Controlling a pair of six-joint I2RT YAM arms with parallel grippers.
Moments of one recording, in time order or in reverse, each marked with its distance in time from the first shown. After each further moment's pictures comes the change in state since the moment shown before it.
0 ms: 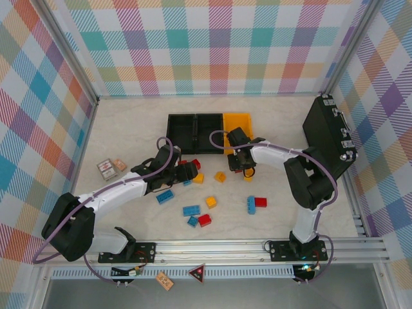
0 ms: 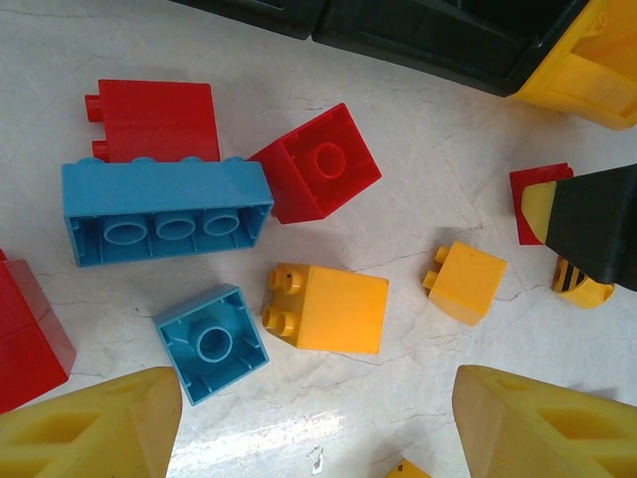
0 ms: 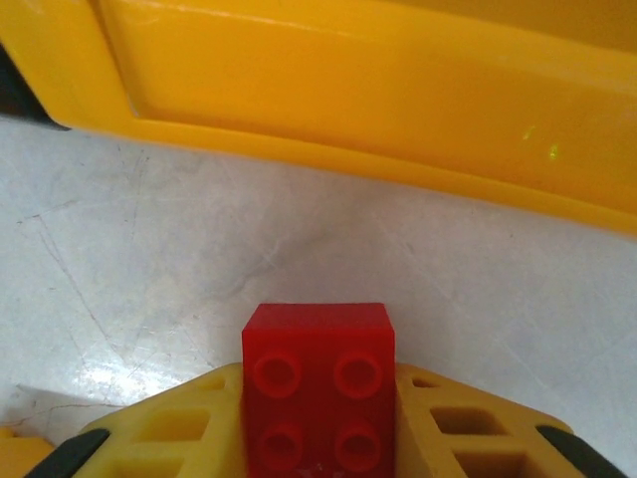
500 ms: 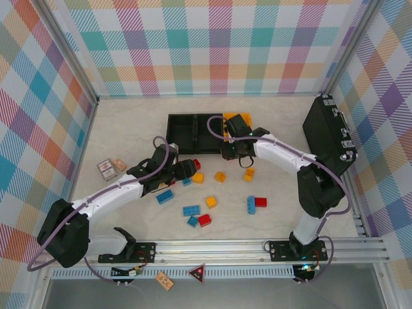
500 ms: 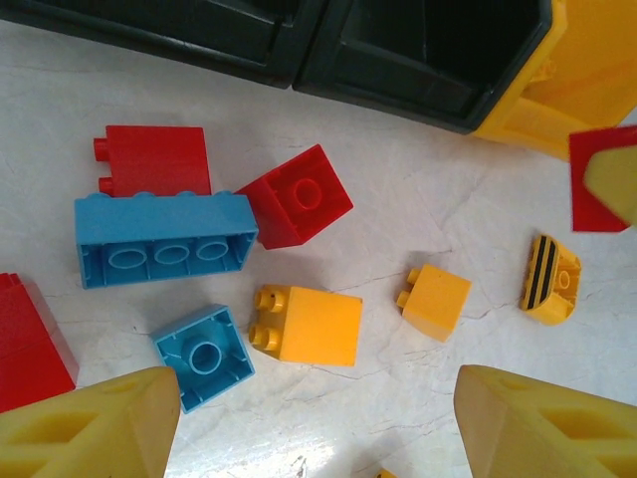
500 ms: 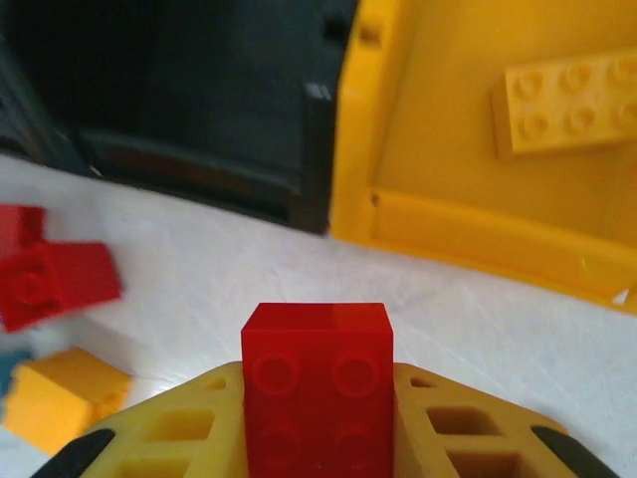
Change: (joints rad) left arm 0.025 -0.063 -0.007 0.012 -0.017 -0.004; right arm 0.031 -0.104 0.172 -0.095 -0.068 0.027
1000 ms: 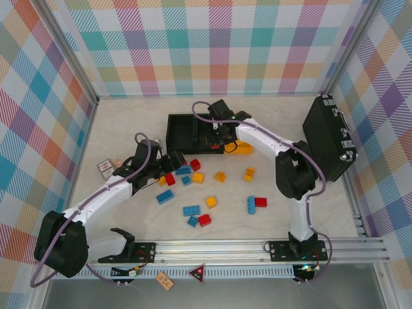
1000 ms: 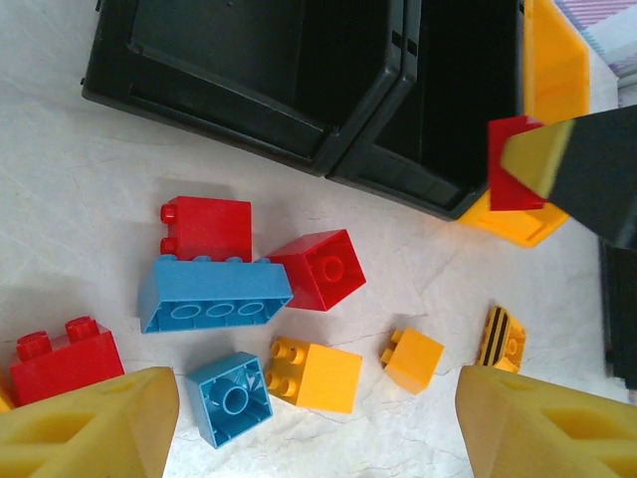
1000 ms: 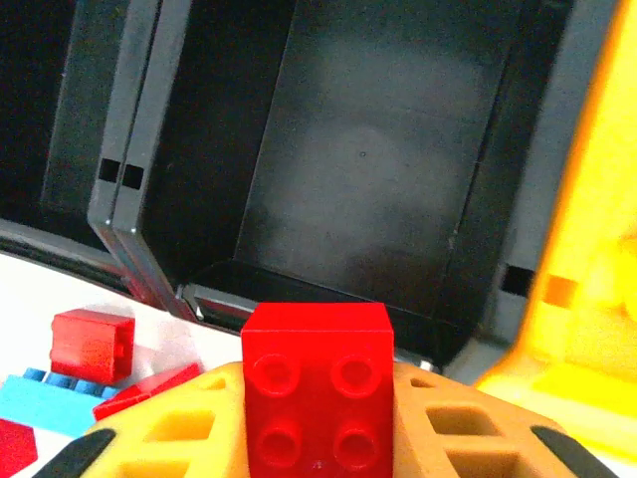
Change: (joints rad) left arm 0.186 -0.073 -0.038 0.048 0.132 -0.042; right arm 0.026 0.315 0.424 -0.141 -0.034 0.023
